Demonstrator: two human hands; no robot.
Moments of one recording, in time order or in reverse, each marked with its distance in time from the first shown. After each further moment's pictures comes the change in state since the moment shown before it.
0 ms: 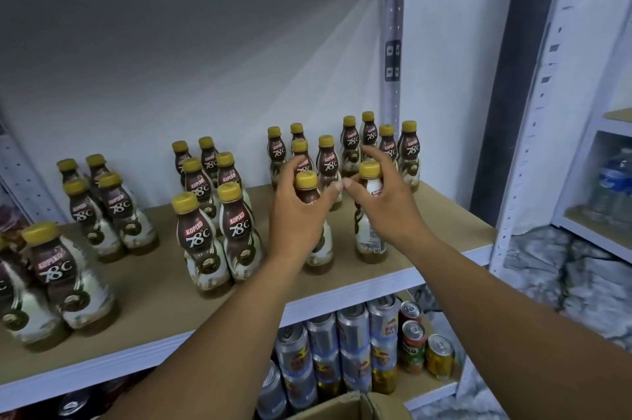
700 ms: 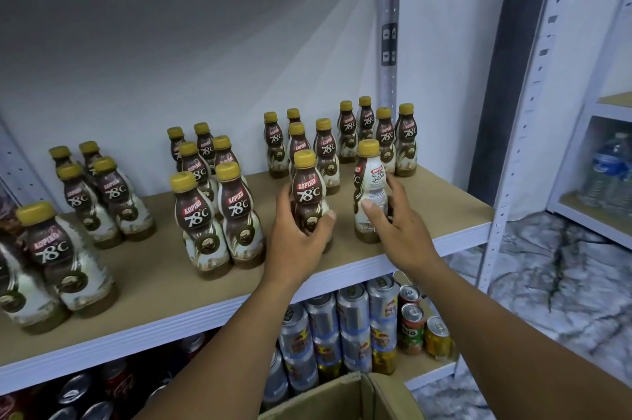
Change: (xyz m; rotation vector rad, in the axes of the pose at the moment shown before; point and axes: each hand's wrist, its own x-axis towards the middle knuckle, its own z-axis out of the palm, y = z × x) left_hand -0.049 -0.041 -0.011 0.013 -0.092 -0.018; right_hand -0.058 0.052 0.000 -0.112 0.001 0.080
